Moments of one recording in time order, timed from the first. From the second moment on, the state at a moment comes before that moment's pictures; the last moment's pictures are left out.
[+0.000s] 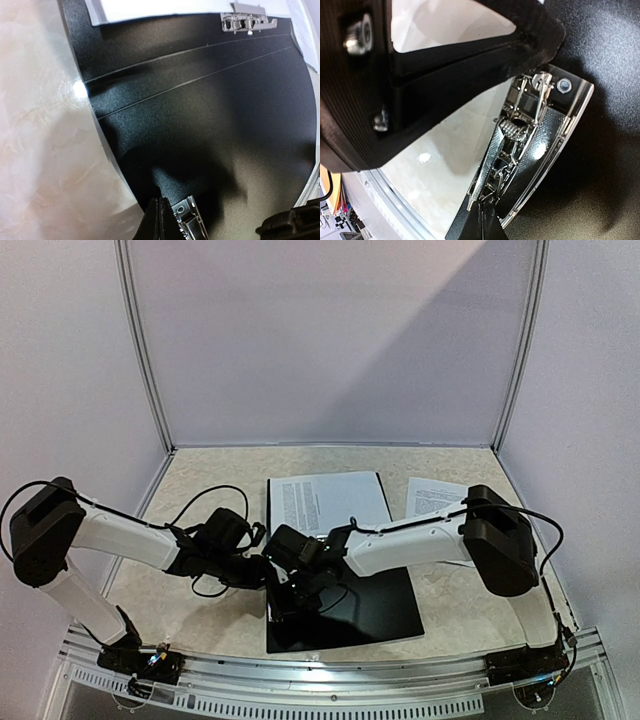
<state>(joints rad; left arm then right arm) -0.78 1.56 0.58 0.02 0.14 -0.63 1.23 2.25 1.62 -0.44 -0.24 0.86</state>
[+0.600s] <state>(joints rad) -0.78 1.57 0.58 0.04 0.15 -0.61 1.22 1.98 1.39 -0.22 -0.25 0.86</state>
